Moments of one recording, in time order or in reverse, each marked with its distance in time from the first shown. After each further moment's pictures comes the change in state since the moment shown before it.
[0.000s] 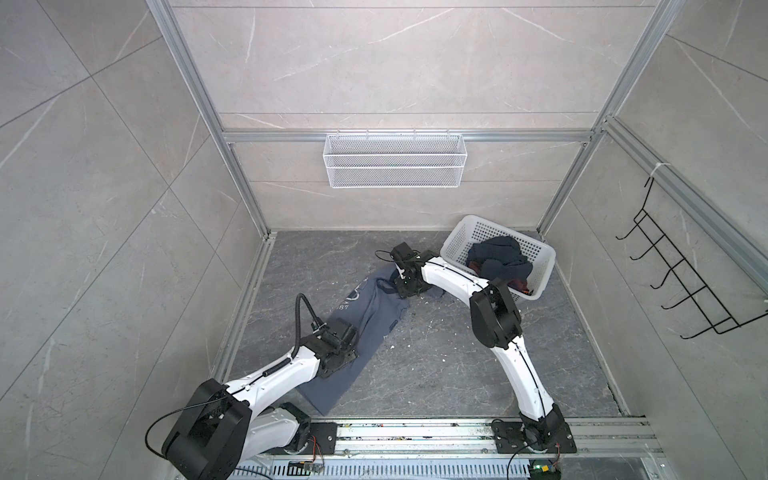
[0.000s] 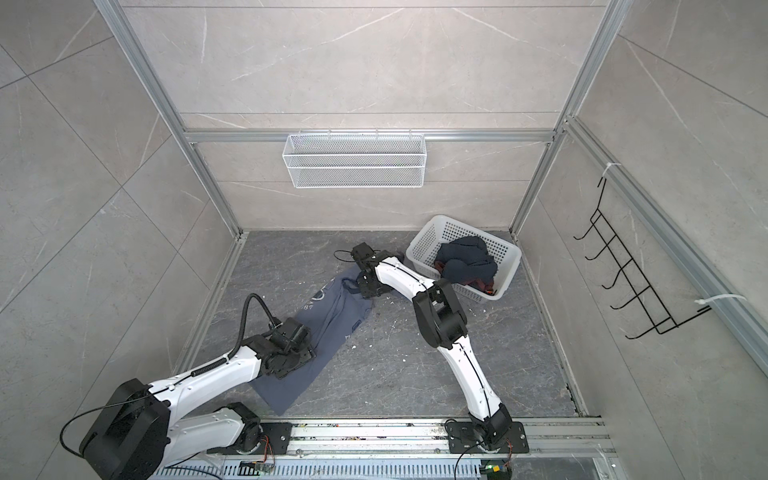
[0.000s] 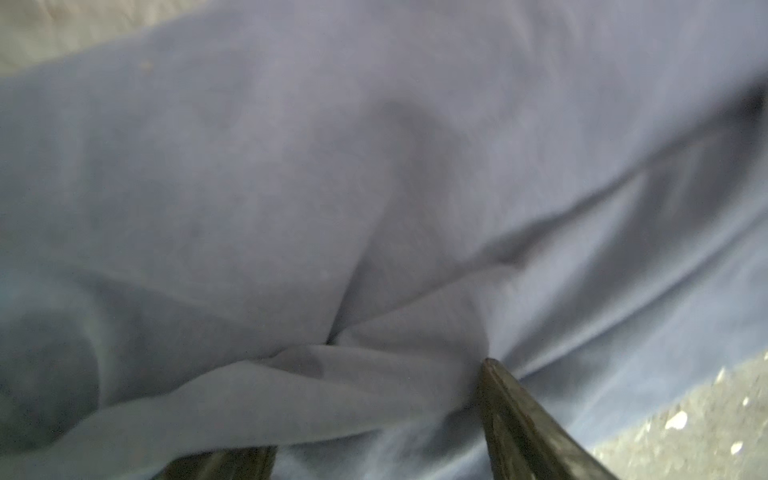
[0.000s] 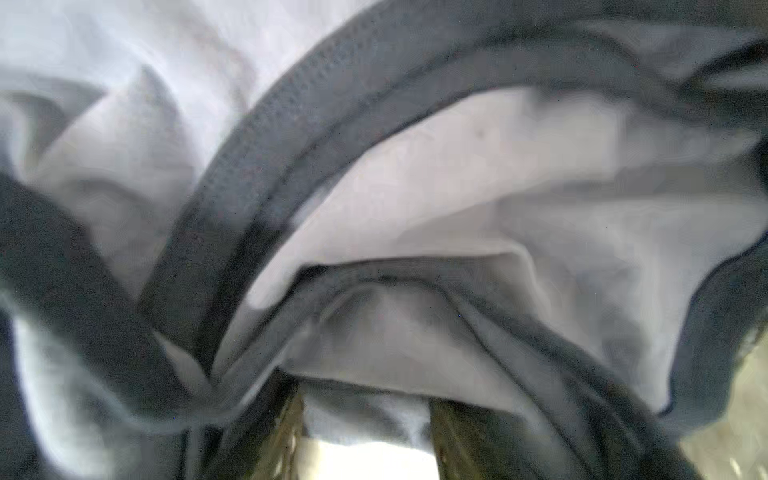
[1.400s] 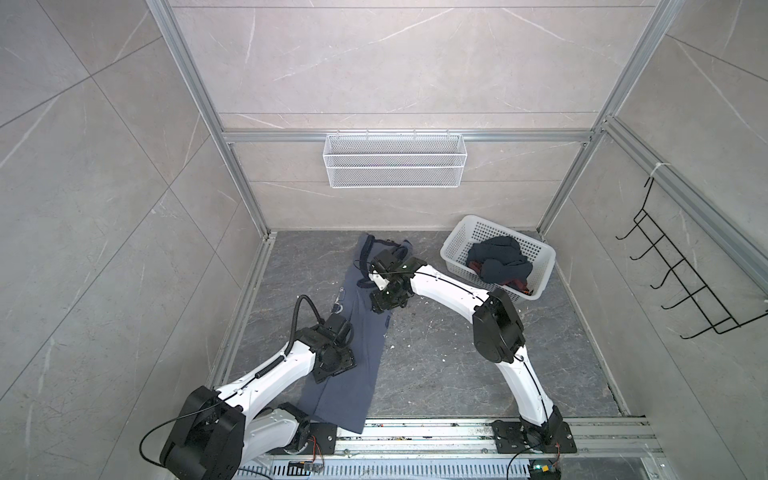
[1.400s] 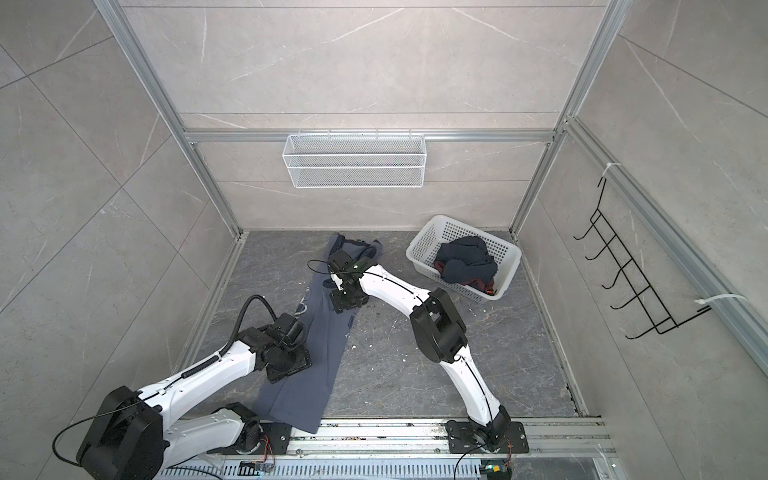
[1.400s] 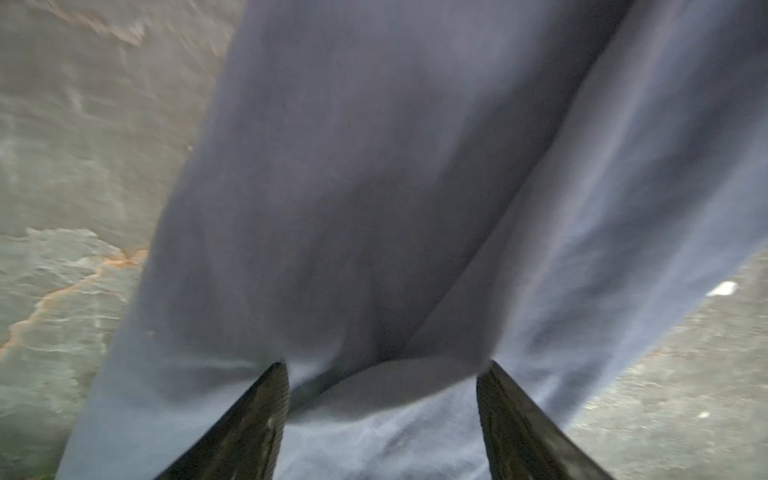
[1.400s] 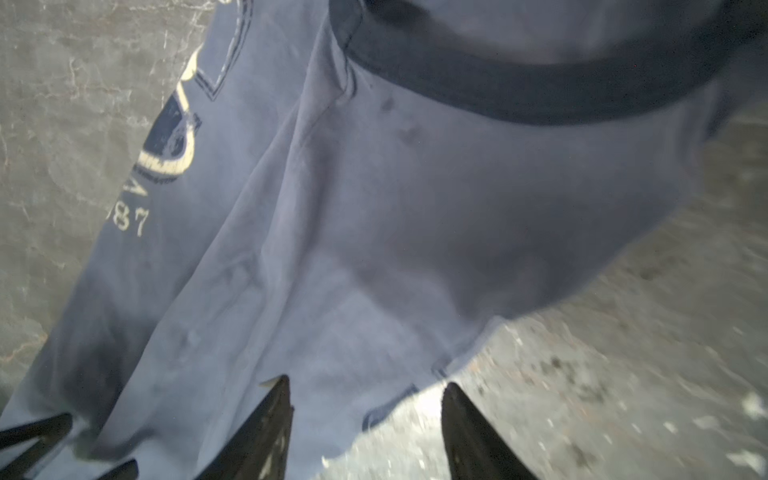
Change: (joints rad) left arm 0.103 -0.025 0.063 -0.211 0.187 0.253; right arm 0.150 -0.135 -0.106 0.026 -0.246 0.077
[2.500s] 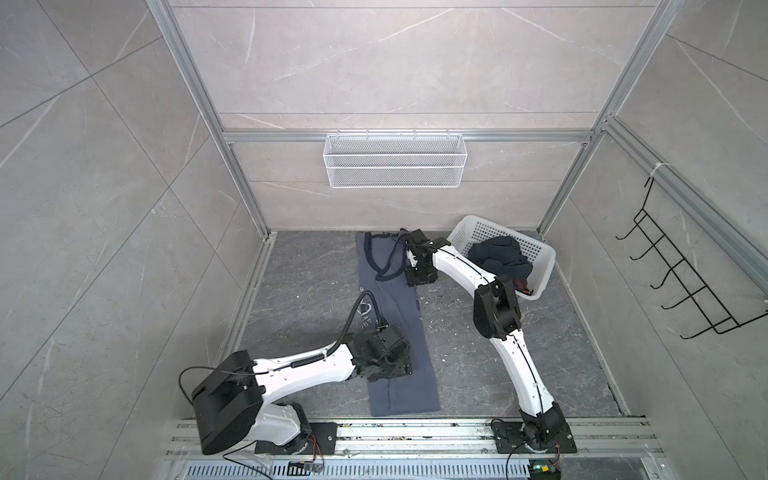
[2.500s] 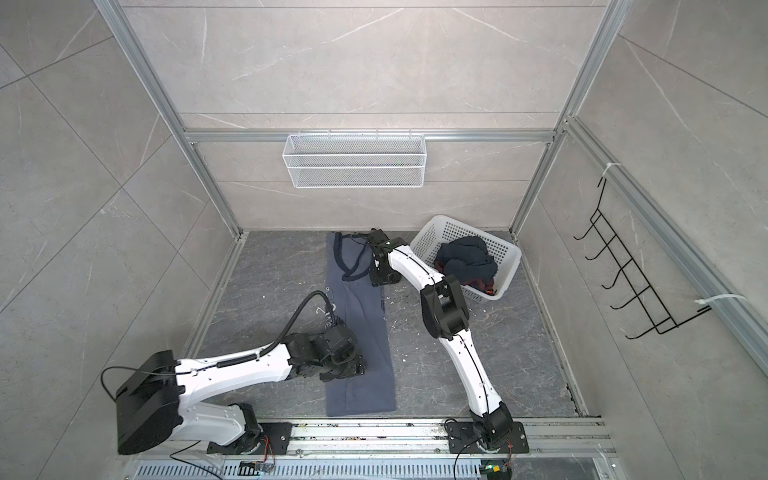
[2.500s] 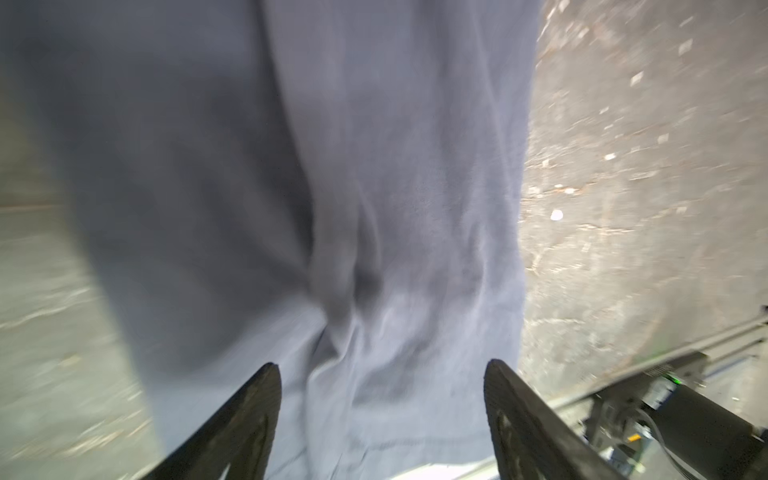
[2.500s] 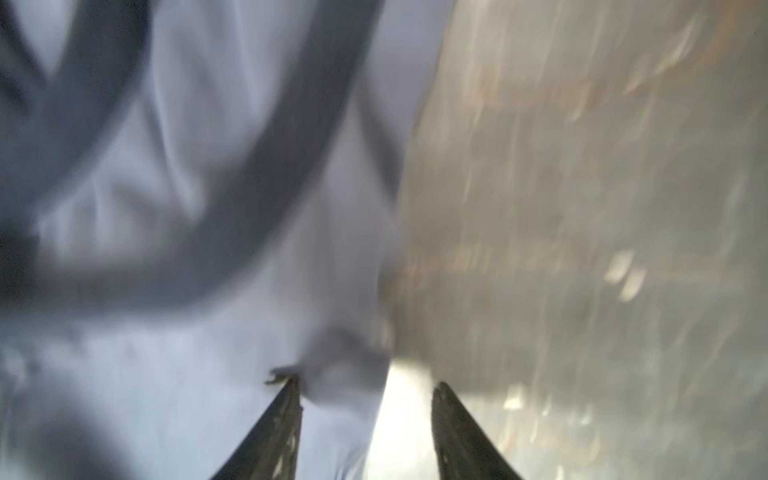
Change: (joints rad) left arm -0.488 0.135 0.201 0.217 -0.019 -0.228; right arm -0.269 0.095 0.085 -0.098 0.111 -0.034
